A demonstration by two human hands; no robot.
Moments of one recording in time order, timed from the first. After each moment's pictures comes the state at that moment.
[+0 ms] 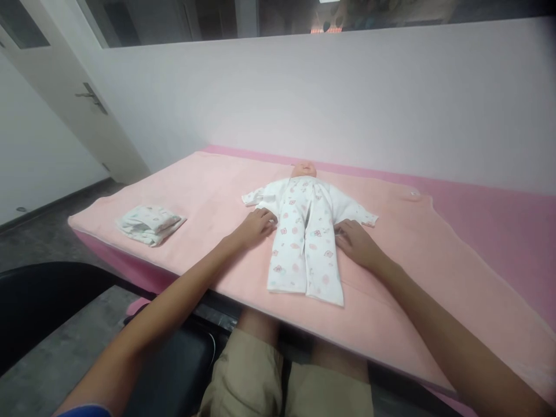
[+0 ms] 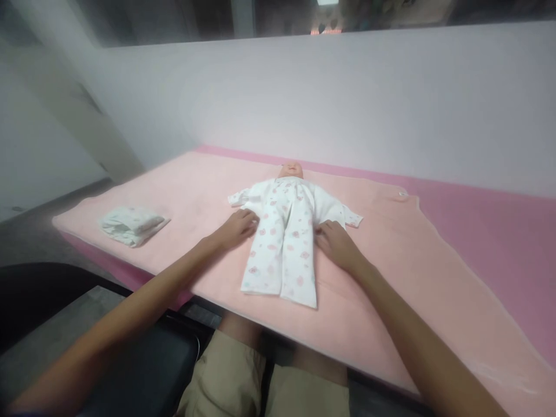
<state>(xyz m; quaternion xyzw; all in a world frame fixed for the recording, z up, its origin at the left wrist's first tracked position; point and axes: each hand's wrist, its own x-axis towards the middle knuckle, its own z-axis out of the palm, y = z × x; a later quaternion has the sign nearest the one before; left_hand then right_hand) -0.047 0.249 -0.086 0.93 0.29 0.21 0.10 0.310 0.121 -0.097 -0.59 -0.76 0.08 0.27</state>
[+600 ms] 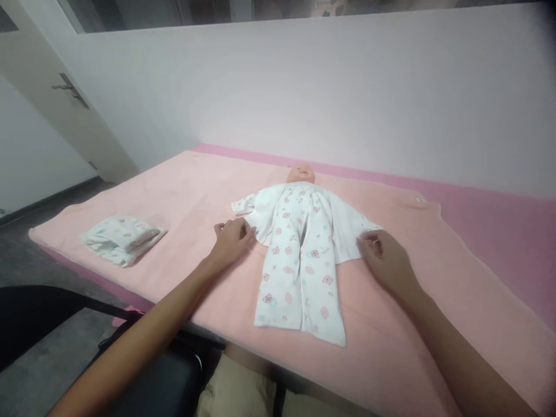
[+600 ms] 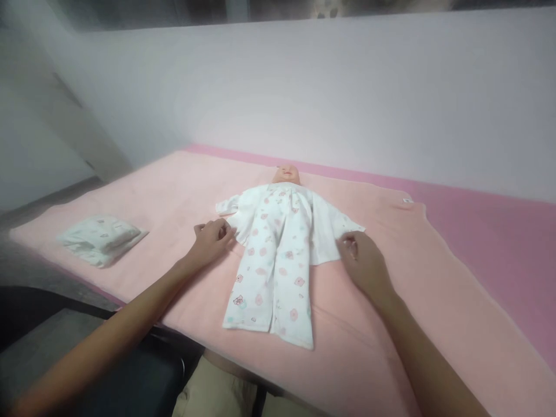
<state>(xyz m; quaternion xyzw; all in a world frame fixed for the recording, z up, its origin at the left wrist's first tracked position) -0.055 0.245 -0.071 0.80 0.52 0.24 0.16 0.340 0.106 -0.085 -0.75 -0.57 0.07 0.33</state>
